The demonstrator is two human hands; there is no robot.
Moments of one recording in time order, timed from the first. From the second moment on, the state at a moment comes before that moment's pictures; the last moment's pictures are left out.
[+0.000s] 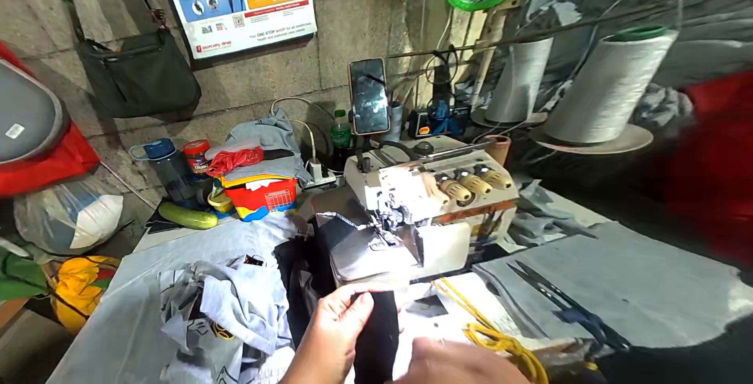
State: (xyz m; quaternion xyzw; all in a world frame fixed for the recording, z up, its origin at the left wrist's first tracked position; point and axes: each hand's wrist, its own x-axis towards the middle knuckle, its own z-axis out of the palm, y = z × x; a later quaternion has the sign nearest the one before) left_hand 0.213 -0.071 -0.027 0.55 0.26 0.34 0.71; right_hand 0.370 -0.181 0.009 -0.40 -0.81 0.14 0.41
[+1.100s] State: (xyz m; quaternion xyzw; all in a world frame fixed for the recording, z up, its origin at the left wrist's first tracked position) left_hand 0.202 -0.083 -0.039 0.63 0.21 0.33 0.67; right_hand 0.393 -0.143 -0.034 -0.54 -0.67 0.22 0.45
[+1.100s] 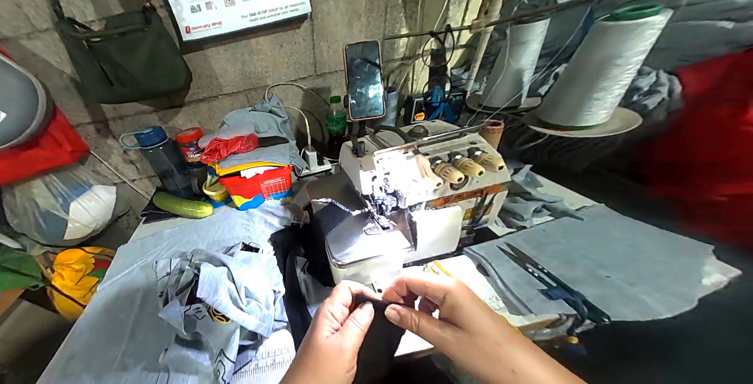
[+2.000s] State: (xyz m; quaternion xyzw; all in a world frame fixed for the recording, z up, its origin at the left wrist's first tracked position) left_hand 0.267 0.020 -0.034 0.89 0.31 0.33 -0.02; right_hand 0.423 -0.079 -0.042 -0.70 -0.41 0.22 0.55
